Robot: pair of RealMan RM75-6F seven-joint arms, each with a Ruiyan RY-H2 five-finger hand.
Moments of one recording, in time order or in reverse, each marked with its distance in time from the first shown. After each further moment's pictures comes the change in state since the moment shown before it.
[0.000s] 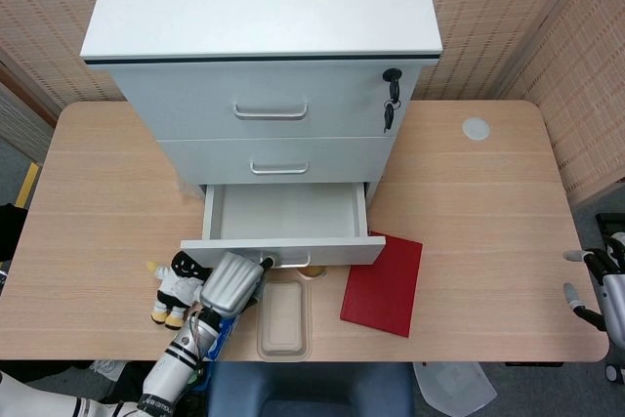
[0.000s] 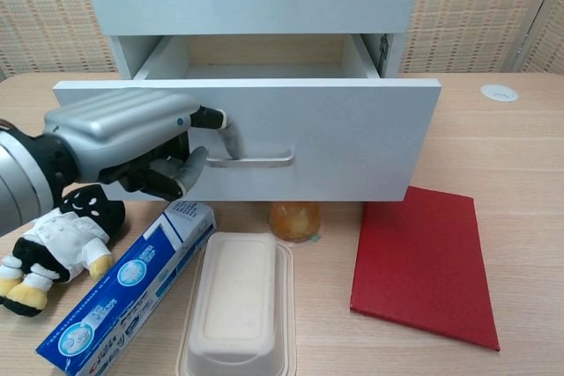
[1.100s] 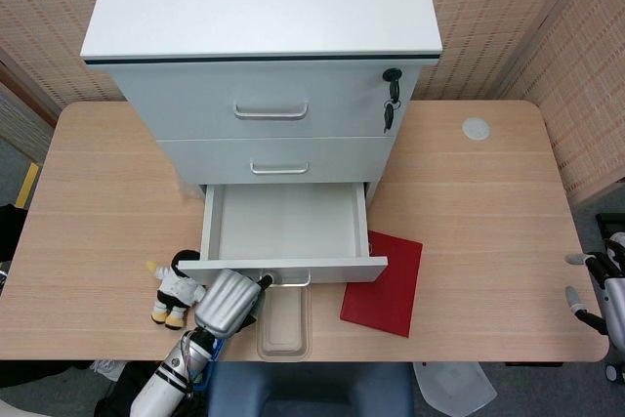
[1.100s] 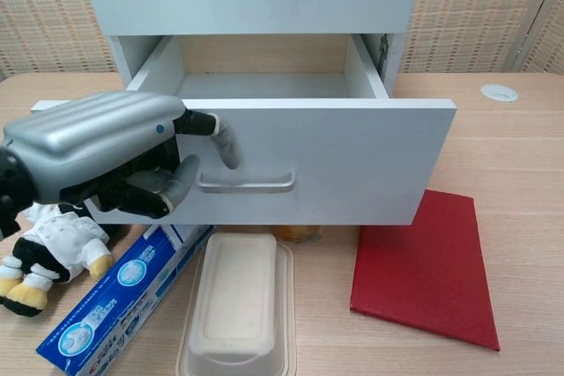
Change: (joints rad) left arm 0.093 0.026 0.055 -0.068 0.174 0.022 -0.033; right arm -0.013 0.000 -0.006 -0.002 -0.006 0.010 -0.004
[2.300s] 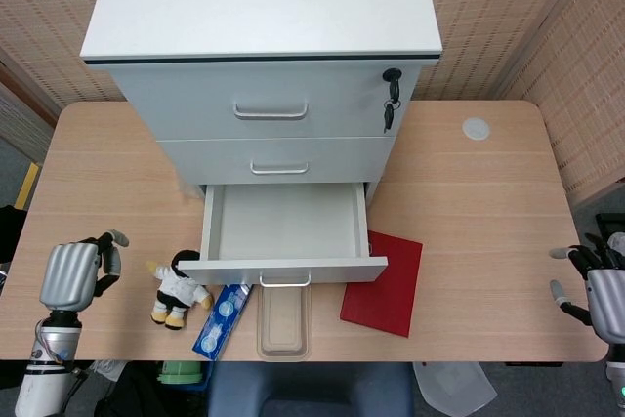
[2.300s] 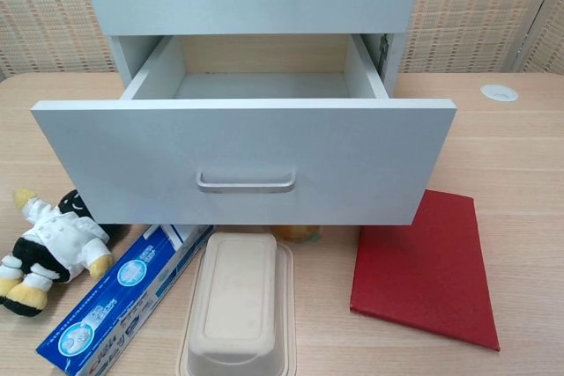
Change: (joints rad) left arm 0.295 0.333 -0.066 0.232 0.023 0.198 -0.485; right arm 0.041 -0.021 0.012 -0.003 0.013 -0.064 0.006
